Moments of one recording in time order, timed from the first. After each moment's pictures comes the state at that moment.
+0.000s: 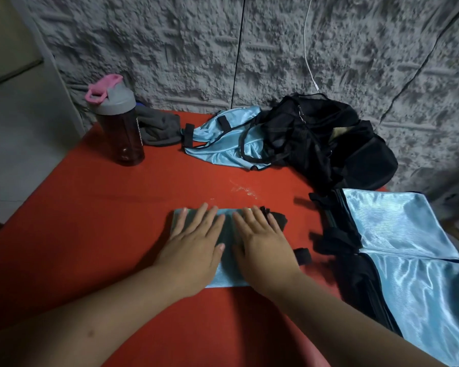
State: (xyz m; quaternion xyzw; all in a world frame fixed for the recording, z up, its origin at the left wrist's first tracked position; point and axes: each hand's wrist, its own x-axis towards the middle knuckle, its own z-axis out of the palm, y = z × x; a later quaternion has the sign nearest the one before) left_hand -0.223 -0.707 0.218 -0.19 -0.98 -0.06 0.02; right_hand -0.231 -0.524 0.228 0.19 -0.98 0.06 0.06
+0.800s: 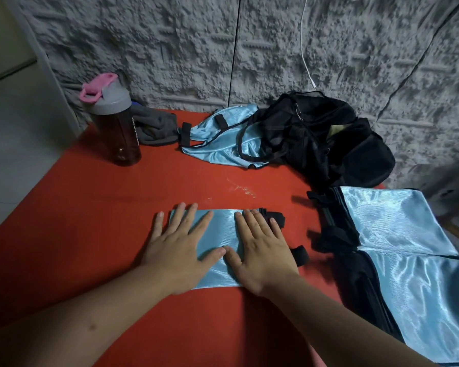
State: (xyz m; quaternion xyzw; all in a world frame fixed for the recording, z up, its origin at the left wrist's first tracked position) left_hand -0.225 -0.721 0.214 -0.09 -0.99 -0.05 -0.04; right_hand -0.224 -0.518 0.218 0.15 -0.99 0.05 -0.03
